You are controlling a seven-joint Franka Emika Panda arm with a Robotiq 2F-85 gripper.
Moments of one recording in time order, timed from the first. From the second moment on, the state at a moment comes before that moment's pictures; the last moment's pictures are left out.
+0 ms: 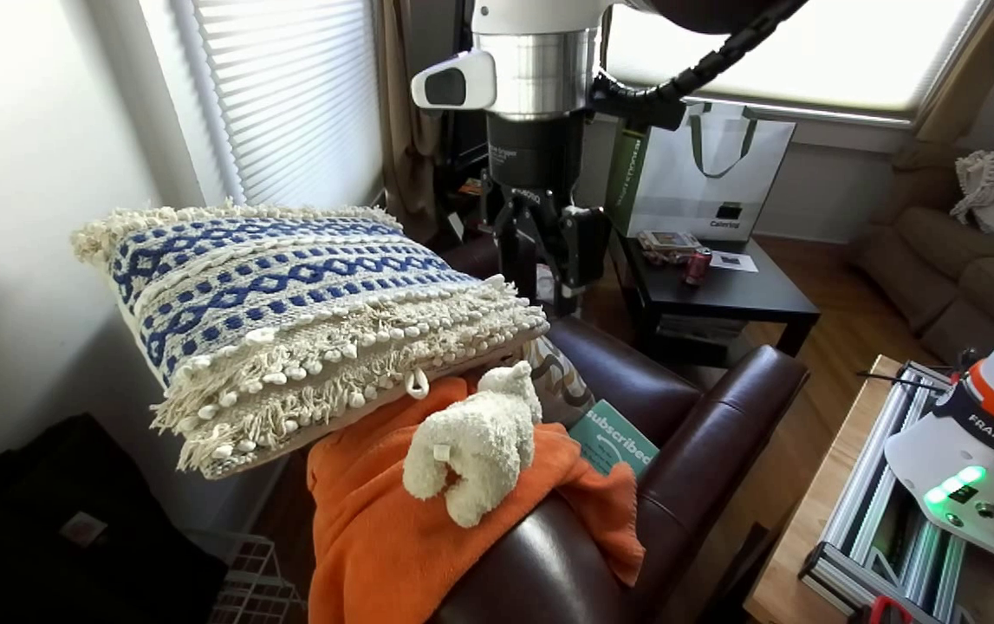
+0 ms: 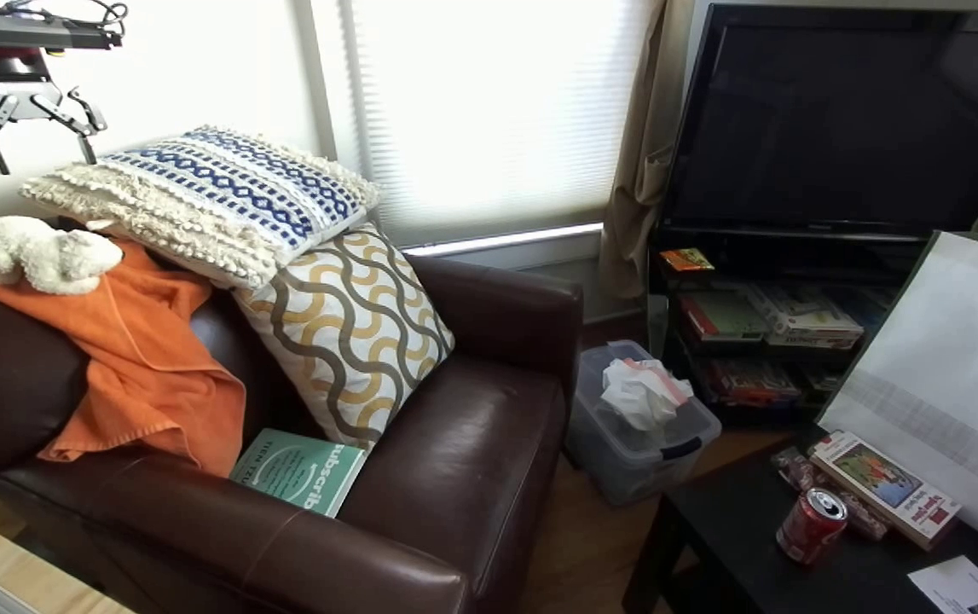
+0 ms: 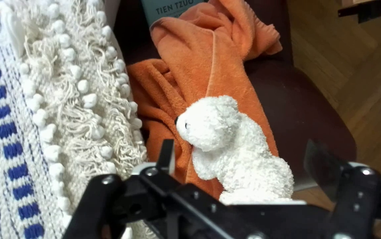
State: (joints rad) arm 0.38 0.16 0.42 -1.91 -0.08 1.96 -0.55
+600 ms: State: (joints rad) arm 0.44 0.23 0.48 -1.90 -0.12 2.06 -0.75
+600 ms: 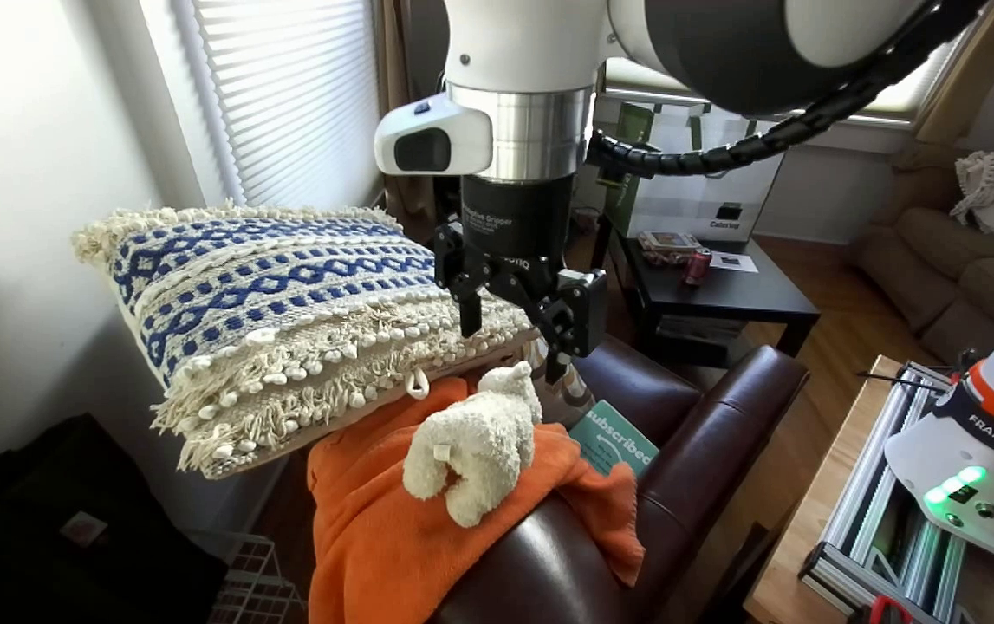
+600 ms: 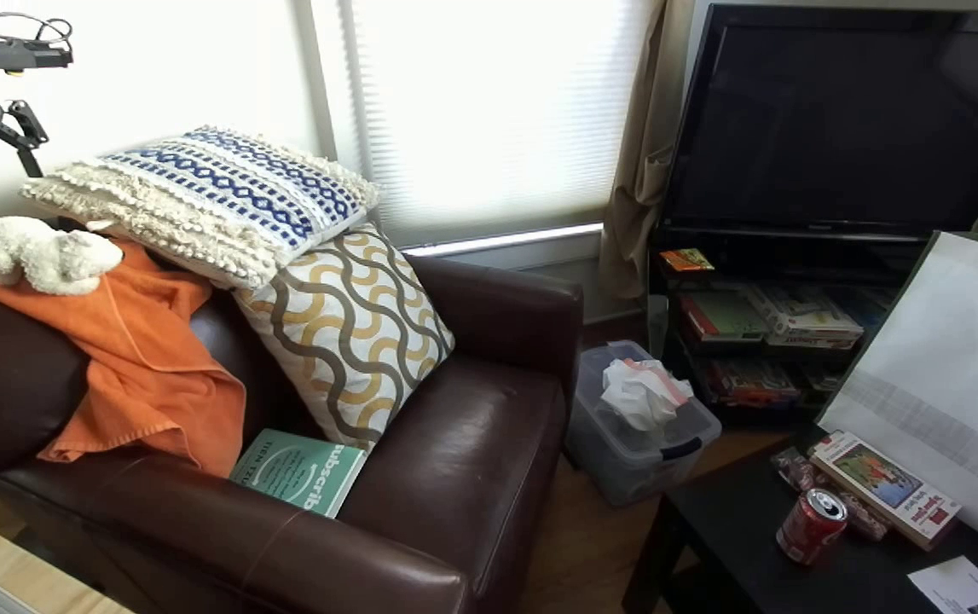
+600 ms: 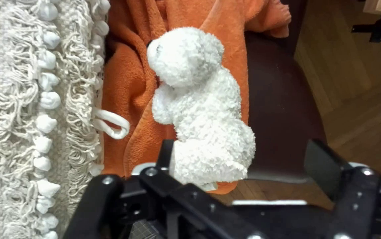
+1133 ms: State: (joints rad) arm 0.45 0.37 0.48 -1.83 -0.11 2.06 -0.82
